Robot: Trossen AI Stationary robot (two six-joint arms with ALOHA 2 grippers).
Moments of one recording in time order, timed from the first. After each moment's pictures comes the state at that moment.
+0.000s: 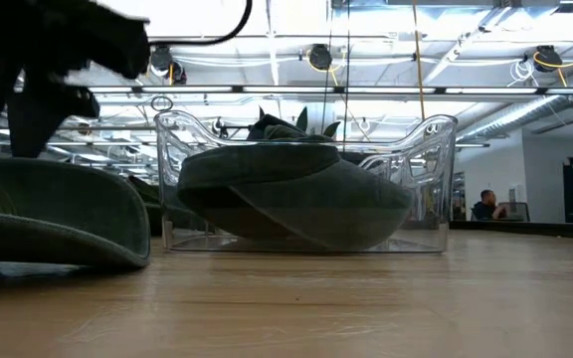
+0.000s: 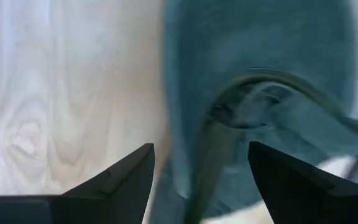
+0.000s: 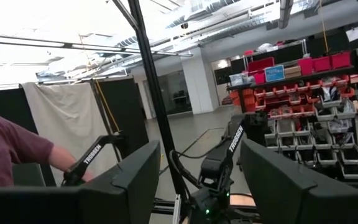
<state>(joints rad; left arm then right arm) -0.36 1.54 1.05 -0.98 0.21 -0.61 -0.76 1.01 1.22 0.36 -1.13 0.72</state>
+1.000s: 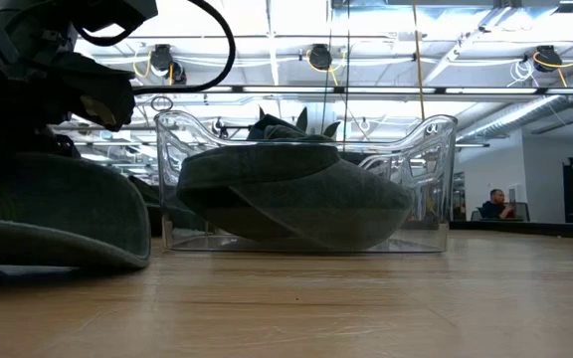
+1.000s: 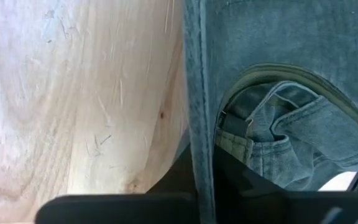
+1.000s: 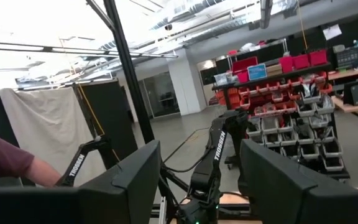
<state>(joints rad) -0.36 1.54 0.85 -0.70 0.29 -0.66 -0.76 1.06 1.22 0.33 -1.07 0.67</state>
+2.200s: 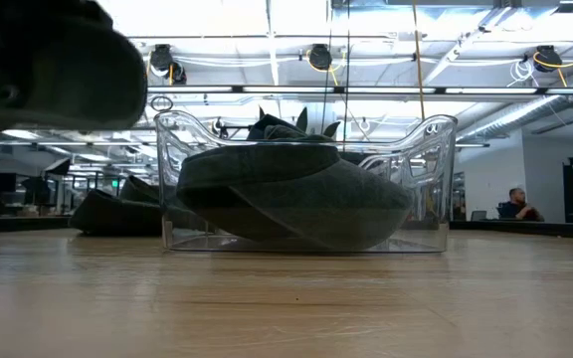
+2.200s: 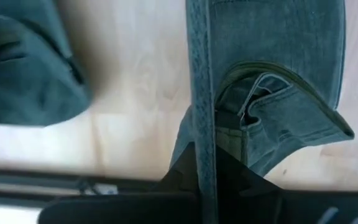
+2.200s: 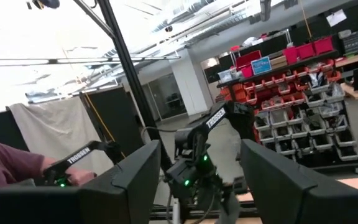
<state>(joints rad) -0.41 1.54 1.41 -1.57 0.01 -0.45 -0.76 1.08 1.22 0.36 -1.07 0.77</state>
